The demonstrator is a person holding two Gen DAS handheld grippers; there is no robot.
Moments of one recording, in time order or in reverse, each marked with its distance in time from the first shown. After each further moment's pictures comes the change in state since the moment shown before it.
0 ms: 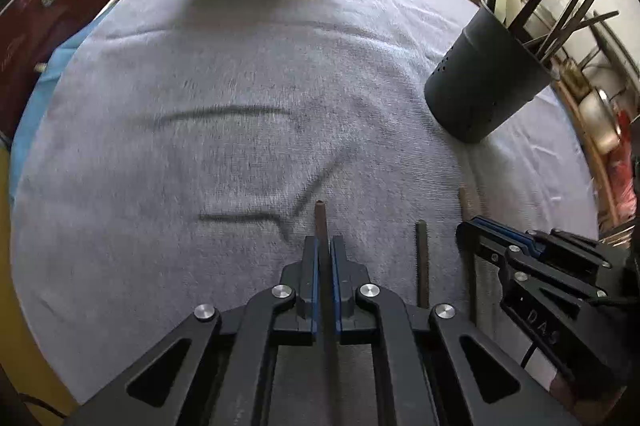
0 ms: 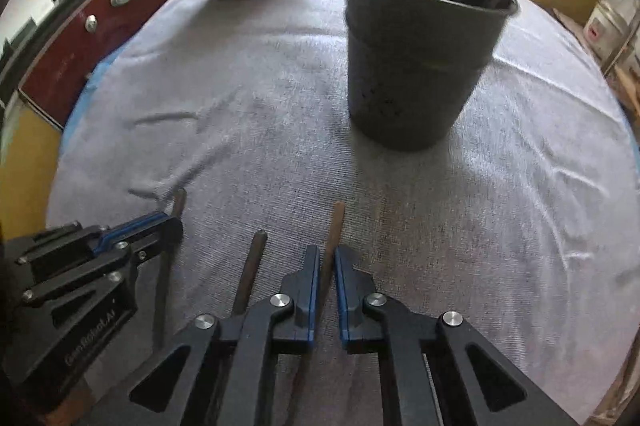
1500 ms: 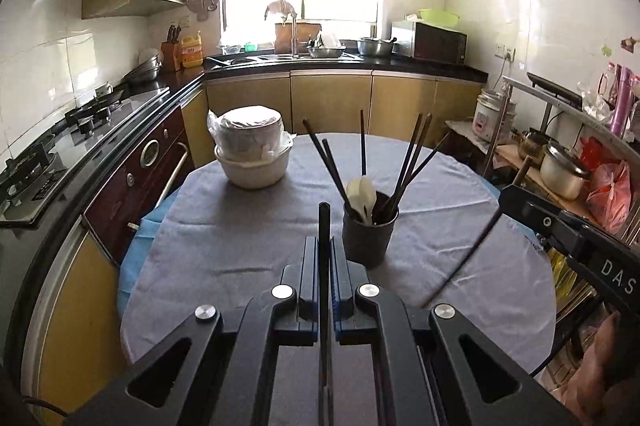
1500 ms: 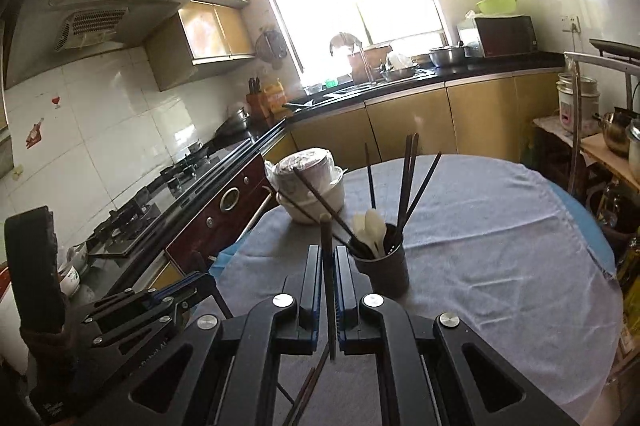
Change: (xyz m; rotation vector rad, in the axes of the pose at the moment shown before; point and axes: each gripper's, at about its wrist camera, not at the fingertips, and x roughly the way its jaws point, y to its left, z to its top) left arm -0.215 -0.102 -0.052 0.152 -0.578 0.122; right arm -0.262 -0.054 -0.076 0.064 -0.719 0.211
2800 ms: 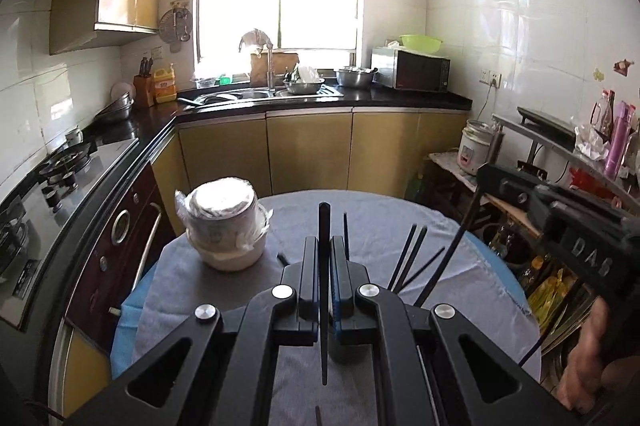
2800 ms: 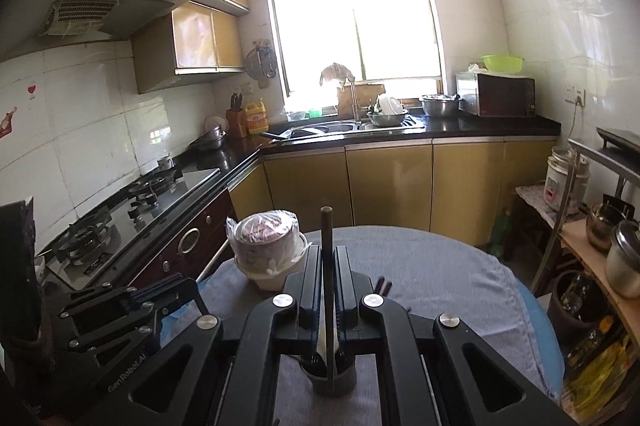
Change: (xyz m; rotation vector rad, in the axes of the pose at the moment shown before) left arm 0.040 -0.006 0.131 0.032 -0.080 -0.081; right arm 0.049 0.008 0.140 -0.160 -0.062 -0.121
